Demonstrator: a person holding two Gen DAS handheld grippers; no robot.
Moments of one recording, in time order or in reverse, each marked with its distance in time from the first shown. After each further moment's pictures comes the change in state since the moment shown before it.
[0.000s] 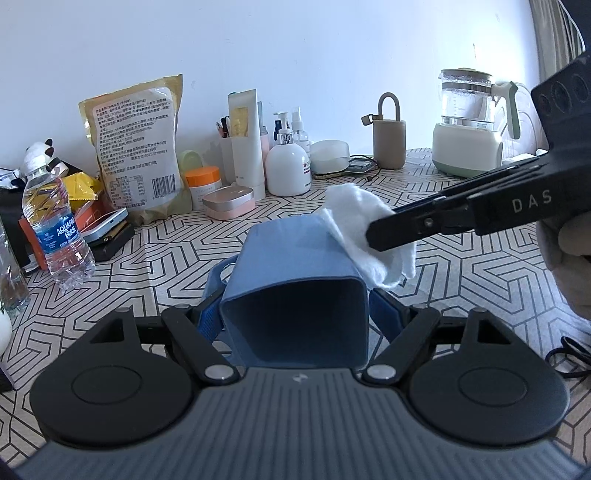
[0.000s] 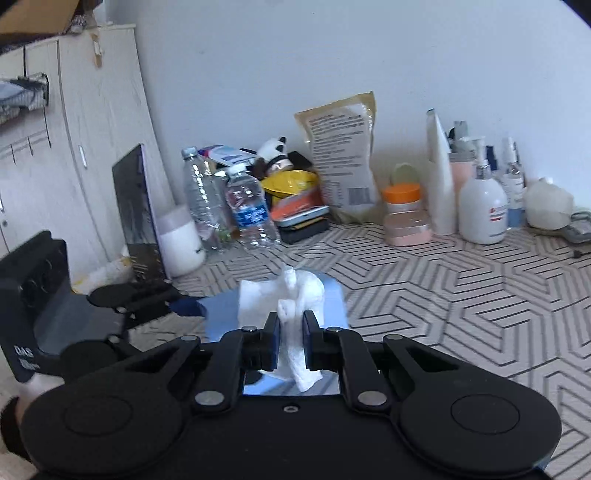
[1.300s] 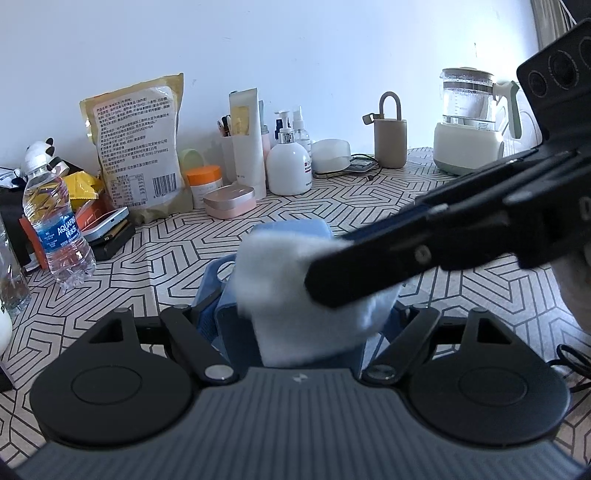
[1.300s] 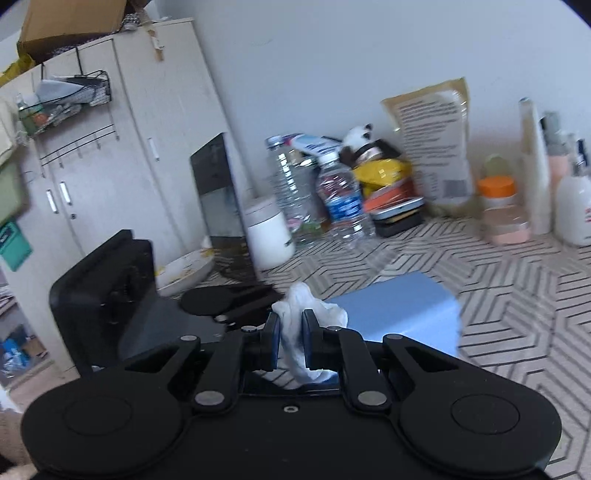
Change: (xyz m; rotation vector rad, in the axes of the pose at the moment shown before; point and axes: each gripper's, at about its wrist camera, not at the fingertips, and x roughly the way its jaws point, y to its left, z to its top) left arm 0.002 0.002 0.001 0.000 0.003 0.003; right arm 0.024 0.033 0.009 -0.027 0.063 0.258
